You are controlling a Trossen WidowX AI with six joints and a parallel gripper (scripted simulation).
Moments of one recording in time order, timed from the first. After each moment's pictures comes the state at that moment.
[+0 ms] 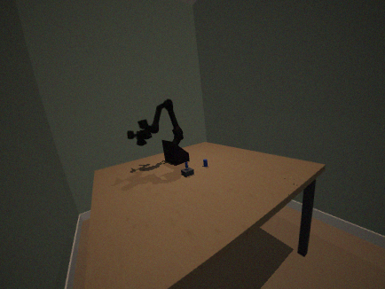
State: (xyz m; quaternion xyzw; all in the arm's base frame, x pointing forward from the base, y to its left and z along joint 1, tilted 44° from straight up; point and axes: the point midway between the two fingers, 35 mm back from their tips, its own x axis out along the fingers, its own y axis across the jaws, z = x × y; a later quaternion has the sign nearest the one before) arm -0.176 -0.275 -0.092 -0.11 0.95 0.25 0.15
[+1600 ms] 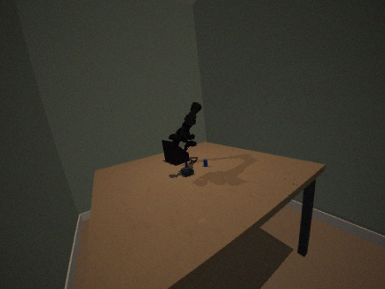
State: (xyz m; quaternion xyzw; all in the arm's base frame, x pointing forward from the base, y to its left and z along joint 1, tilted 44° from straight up) arm 0.283 -0.103 -0.045 0.14 0.63 0.01 0.77
